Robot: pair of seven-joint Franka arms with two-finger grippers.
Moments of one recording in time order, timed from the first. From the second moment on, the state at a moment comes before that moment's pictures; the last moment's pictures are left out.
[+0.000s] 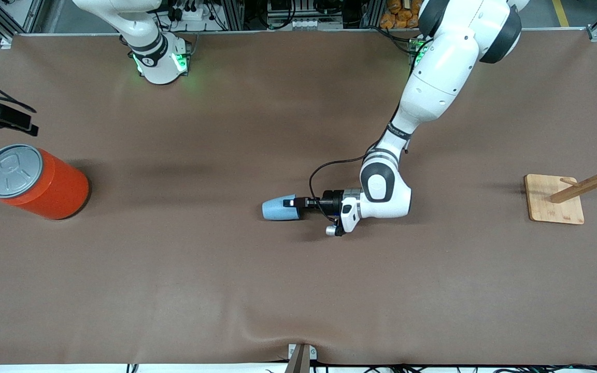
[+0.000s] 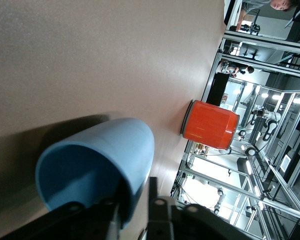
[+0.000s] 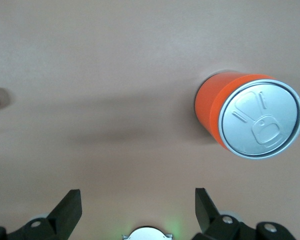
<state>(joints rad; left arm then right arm) -0.49 0.93 -0.09 -1.51 -1.66 2.15 0.55 0.00 0.03 -0.13 -1.53 0.03 1.42 -0.06</state>
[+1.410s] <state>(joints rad) -0.48 0.72 -0.05 -1.47 -1.02 2.15 0.10 -0.01 0.03 -0.13 -1.45 0.04 1.45 -0.09</state>
